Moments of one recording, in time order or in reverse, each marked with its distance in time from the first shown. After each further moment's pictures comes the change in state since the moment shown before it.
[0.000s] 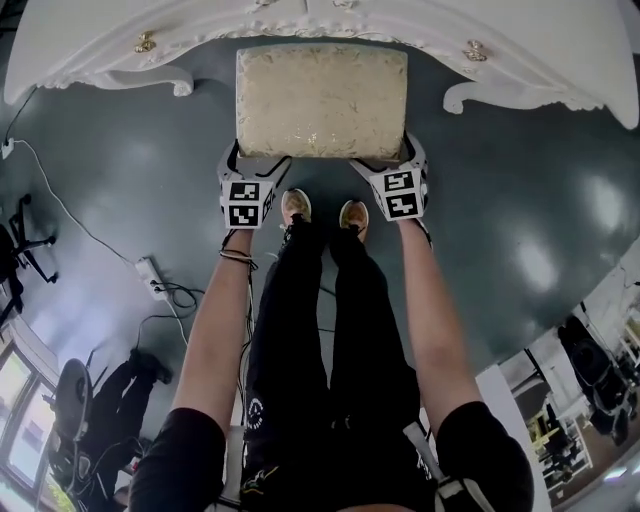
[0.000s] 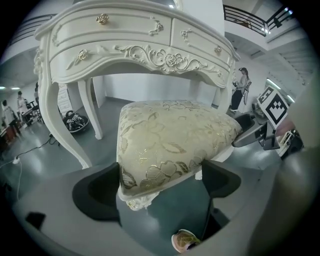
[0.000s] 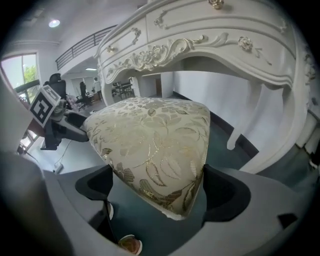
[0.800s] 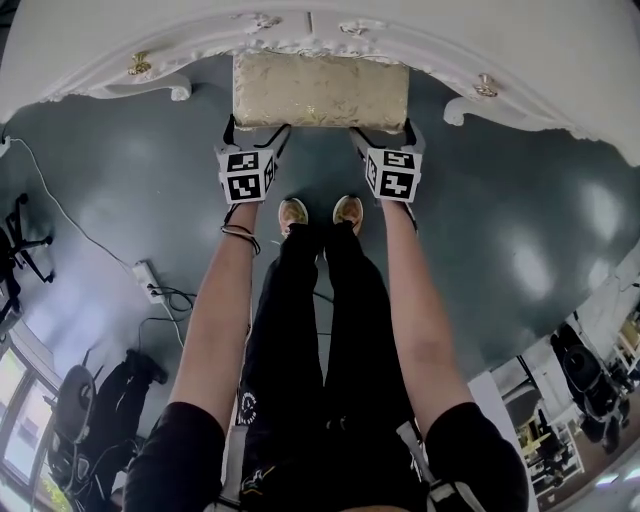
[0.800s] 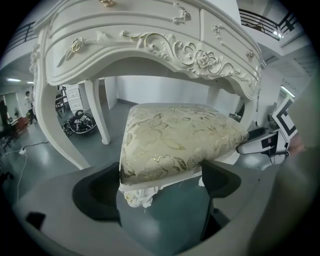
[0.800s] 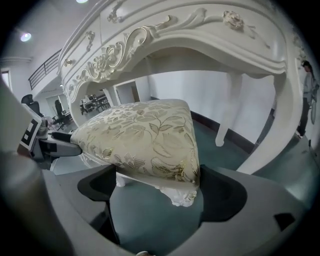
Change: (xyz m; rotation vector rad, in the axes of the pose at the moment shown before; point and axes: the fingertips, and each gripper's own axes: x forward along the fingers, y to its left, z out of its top) left arm 0.061 0.048 0.079 -0.094 -0.054 0.094; right arm 0.044 -0.060 0.066 0.240 -0.068 -0.150
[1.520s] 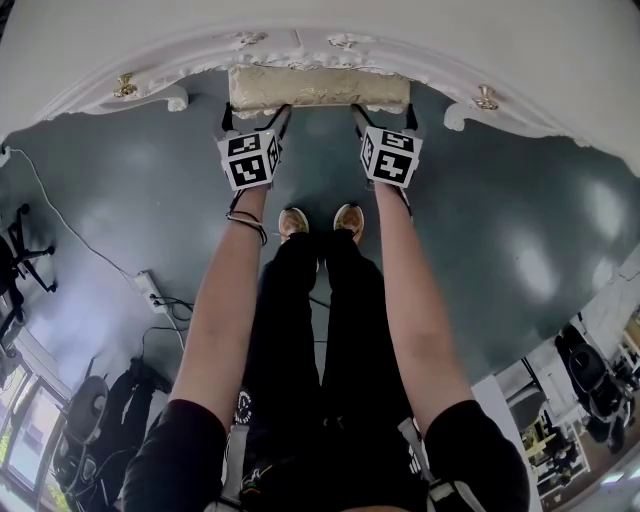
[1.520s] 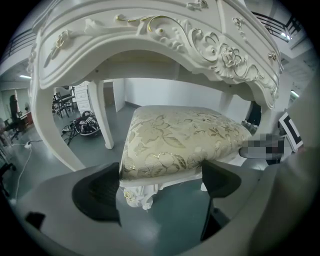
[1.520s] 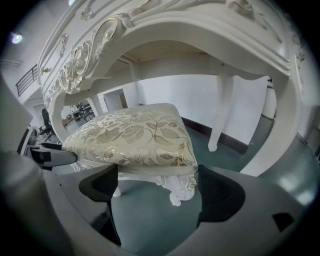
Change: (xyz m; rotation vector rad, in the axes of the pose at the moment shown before) left arm 0.042 0.013 0.046 -0.073 -0.052 0.079; right arm 0.032 -0.026 0.049 0.094 -0.076 -0.102
